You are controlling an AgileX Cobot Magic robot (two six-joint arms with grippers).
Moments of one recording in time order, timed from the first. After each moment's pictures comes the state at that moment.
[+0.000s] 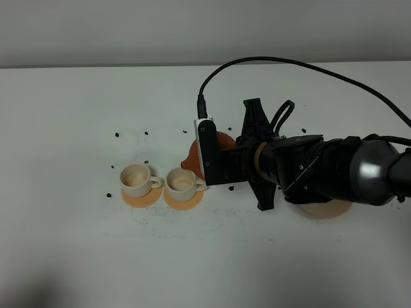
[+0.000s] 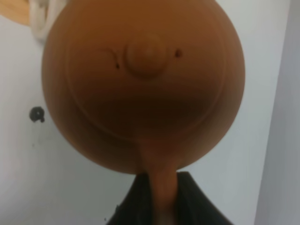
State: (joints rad) left arm 0.09 0.00 -0.46 -0.20 1.09 0.14; right arm 0.67 1.84 -1.02 -1.27 0.32 0.11
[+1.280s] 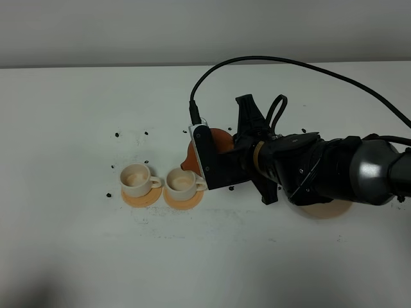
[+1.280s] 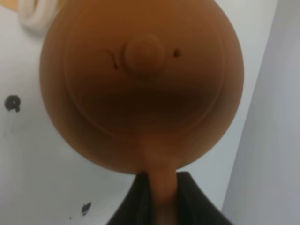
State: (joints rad) left arm 0.09 0.00 -0.46 -0.20 1.09 0.14; right arm 0.67 1.84 -1.02 -1.42 0.32 0.11
